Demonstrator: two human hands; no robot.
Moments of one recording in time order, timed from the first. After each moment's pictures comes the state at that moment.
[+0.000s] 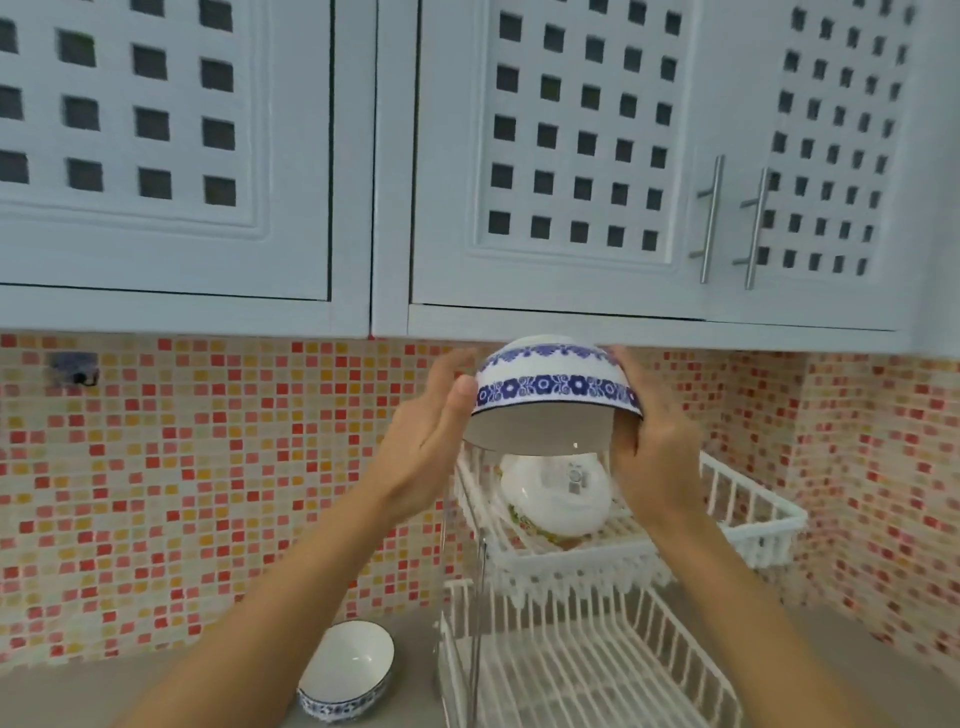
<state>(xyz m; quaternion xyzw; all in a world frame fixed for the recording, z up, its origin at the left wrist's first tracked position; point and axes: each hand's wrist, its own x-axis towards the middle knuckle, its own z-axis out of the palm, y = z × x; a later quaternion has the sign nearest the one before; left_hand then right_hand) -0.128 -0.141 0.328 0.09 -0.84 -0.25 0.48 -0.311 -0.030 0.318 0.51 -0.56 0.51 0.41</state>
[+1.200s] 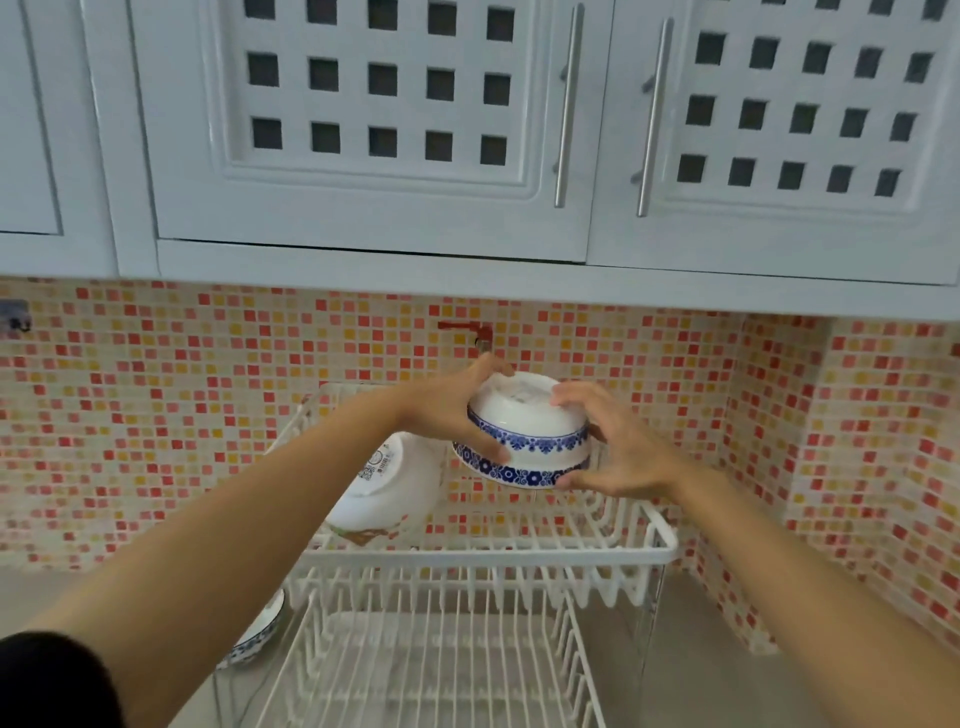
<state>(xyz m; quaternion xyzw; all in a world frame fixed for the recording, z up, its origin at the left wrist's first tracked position) -0.424 -0.128 0.337 0.26 -0.94 -0.16 0.12 -0.639 -0.014 0.290 0.77 -0.58 0.27 0.04</state>
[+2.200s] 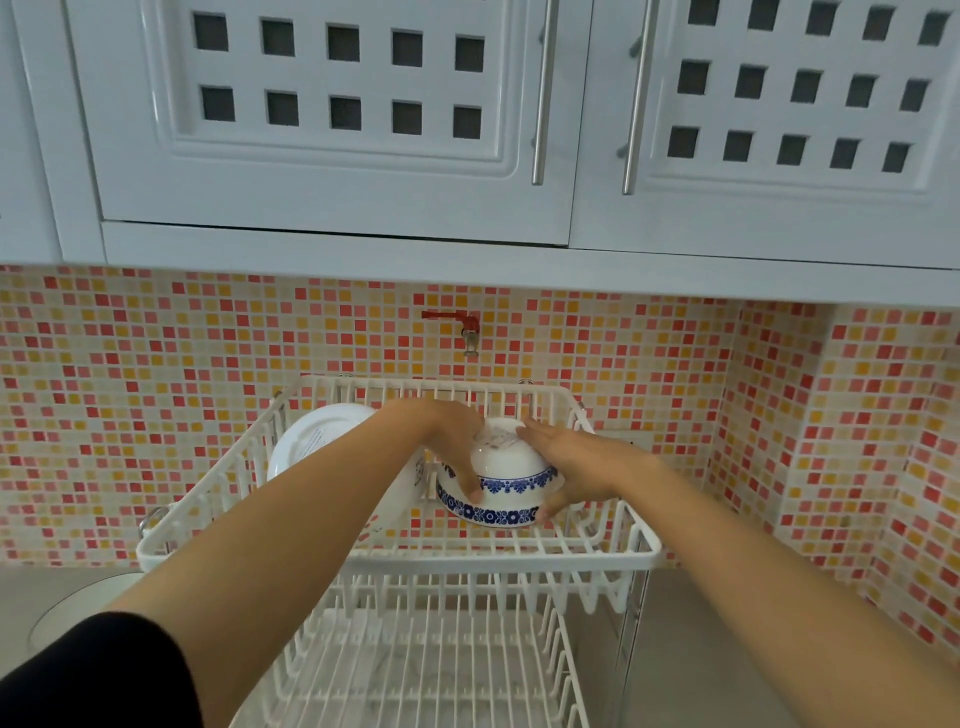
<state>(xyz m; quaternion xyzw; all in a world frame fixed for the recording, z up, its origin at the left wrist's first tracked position) -0.480 -0.153 0.308 0.36 -0.93 0.01 -0.11 -0.648 -0.058 0.273 0.75 -0.66 -0.02 0.05</state>
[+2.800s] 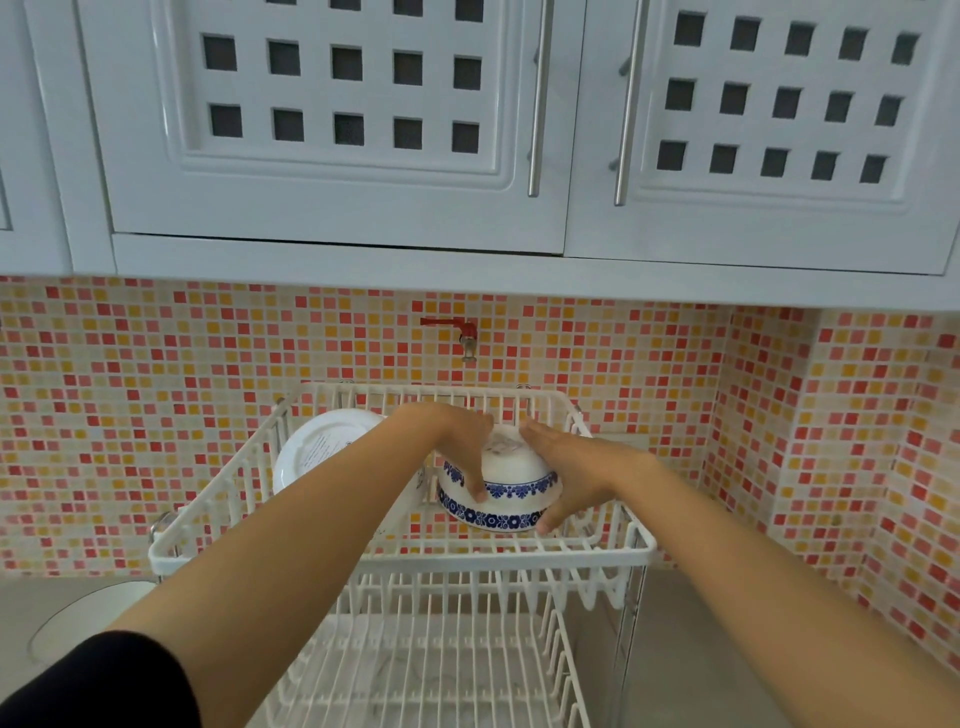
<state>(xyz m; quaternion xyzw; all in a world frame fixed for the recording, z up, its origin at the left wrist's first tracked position) -0.483 -0.143 0.310 0.37 -0.92 0.02 -0.11 -0.641 -0.049 0.276 0.72 -0.69 -0.05 0.03</state>
